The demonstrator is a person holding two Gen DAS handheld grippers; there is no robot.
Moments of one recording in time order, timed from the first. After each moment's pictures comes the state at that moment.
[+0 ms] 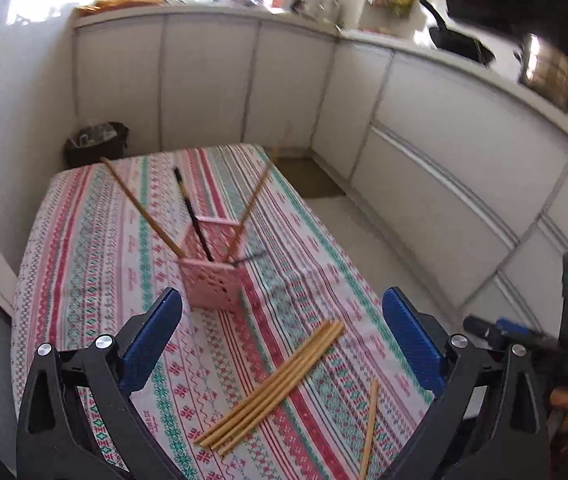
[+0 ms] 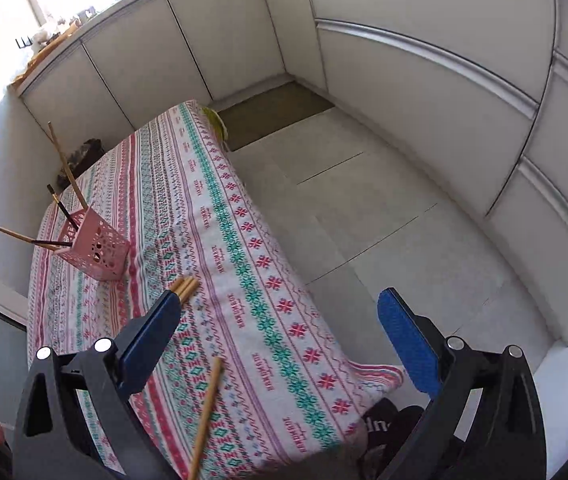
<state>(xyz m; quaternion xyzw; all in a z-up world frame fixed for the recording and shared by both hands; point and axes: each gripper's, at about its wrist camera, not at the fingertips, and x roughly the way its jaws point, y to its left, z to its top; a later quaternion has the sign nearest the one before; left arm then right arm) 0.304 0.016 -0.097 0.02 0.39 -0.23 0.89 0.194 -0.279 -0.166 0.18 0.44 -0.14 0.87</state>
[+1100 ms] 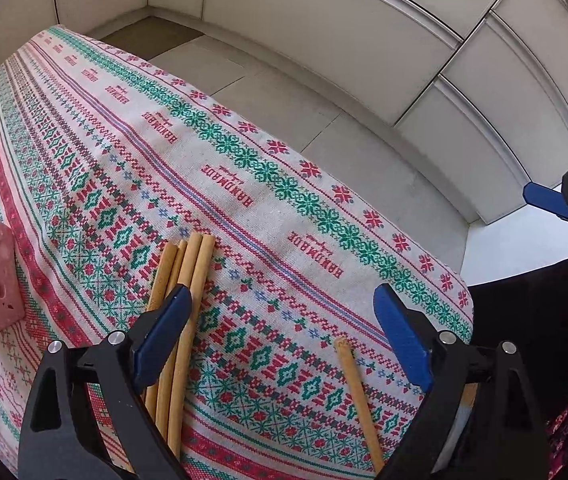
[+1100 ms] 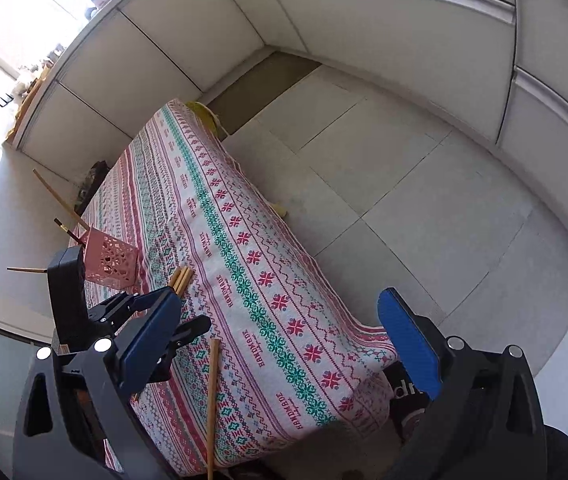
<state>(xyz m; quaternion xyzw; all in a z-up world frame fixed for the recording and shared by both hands) 0.356 -0.124 -0.257 0.16 0.55 -0.43 0.70 0.177 -0.333 -0.193 0.33 0.47 -0.12 0.81</state>
